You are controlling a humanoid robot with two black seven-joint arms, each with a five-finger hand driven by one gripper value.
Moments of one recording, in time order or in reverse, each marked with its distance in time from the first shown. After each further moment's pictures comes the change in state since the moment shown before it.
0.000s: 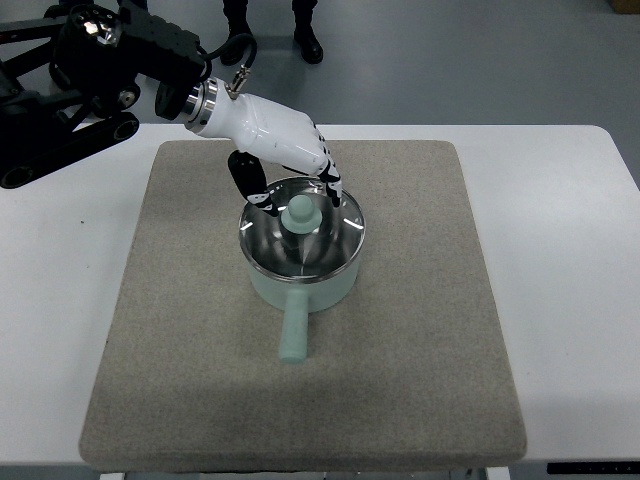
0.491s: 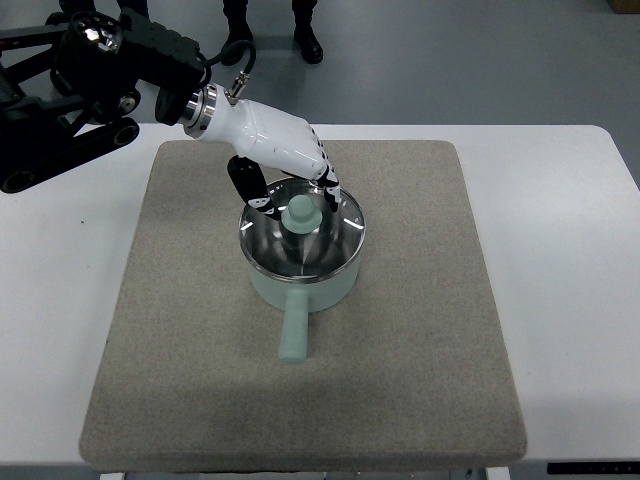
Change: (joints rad) left arm 0.015 -0.001 0.001 0.001 -0.001 0.001 0.000; right arm 0.000 0.000 0.000 0.000 0.000 0.000 0.000
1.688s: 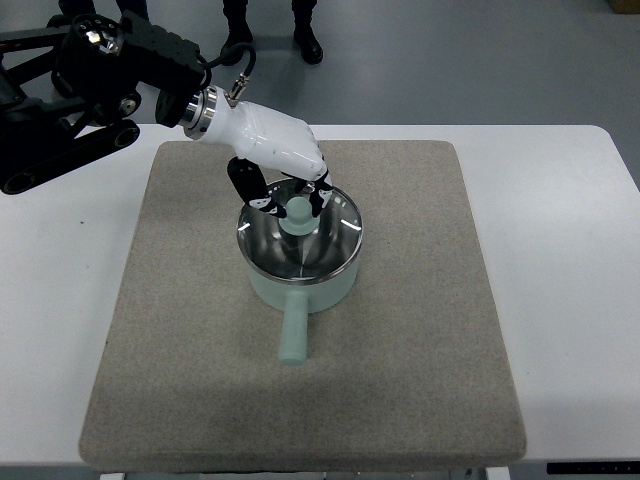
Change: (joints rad) left arm 0.002 -0.003 0.011 0.002 0.001 -0.007 0.000; right arm 0.000 0.000 -0.001 0.000 0.000 0.000 0.000
